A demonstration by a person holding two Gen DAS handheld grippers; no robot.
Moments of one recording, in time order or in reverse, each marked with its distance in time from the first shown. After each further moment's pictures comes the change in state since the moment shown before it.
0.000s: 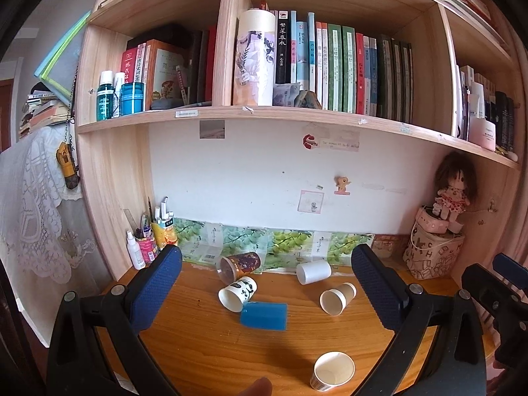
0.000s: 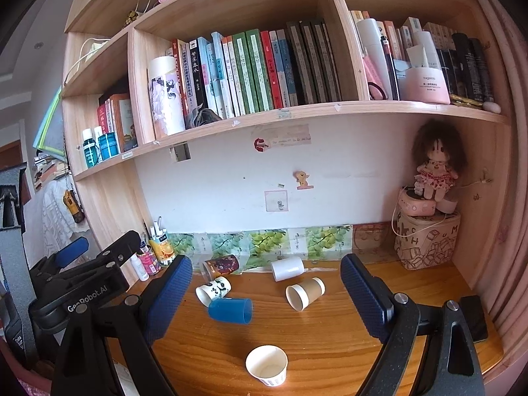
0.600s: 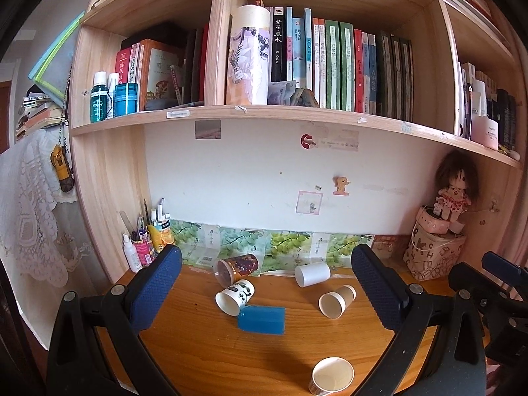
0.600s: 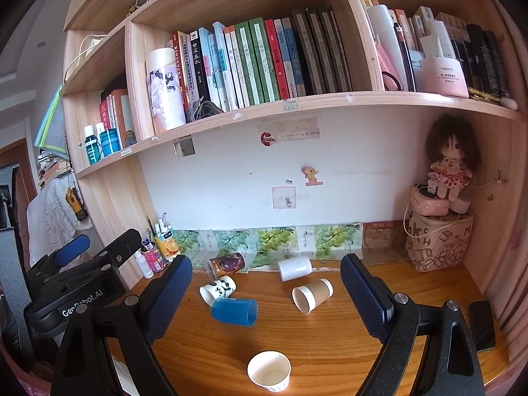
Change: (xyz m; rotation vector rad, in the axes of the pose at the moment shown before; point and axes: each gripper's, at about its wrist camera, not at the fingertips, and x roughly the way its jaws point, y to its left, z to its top) left arm 0.012 -0.006 0.005 0.011 0.006 -0.007; right arm 0.024 -0.008 0.009 -0.001 0.031 0.046
